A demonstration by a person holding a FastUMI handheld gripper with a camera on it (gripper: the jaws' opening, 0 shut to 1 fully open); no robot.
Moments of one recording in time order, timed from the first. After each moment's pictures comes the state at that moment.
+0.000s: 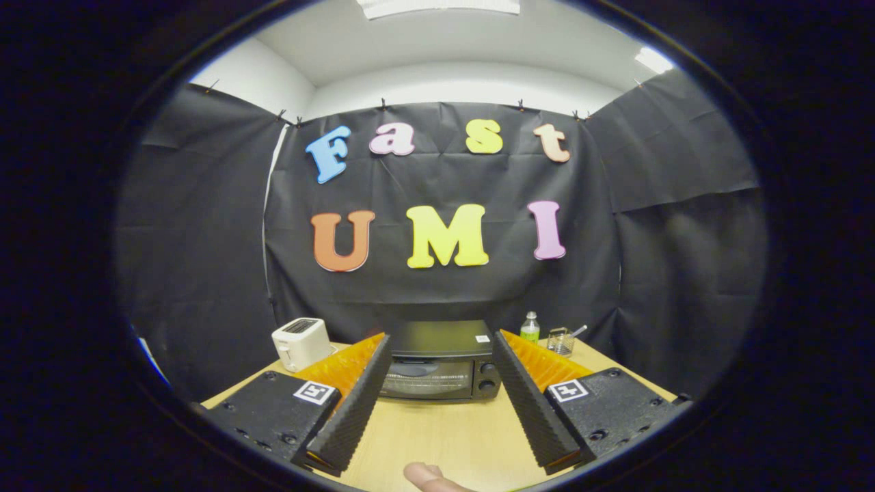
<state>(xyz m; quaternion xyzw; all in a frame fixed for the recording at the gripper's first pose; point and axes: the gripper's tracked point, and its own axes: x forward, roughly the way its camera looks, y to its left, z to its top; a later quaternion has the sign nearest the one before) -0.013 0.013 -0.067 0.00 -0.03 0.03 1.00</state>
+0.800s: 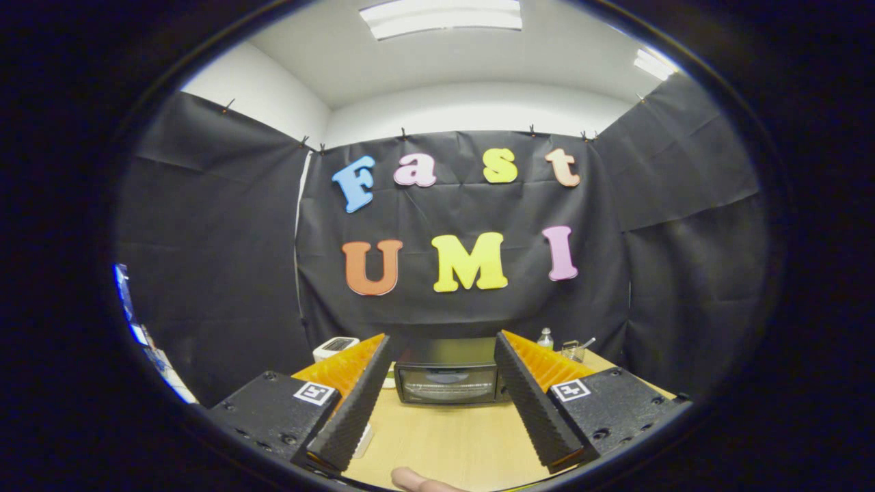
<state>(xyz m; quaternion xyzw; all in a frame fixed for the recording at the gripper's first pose) -0.105 0.064 -0.036 0.02 -0.06 0.07 1.00</state>
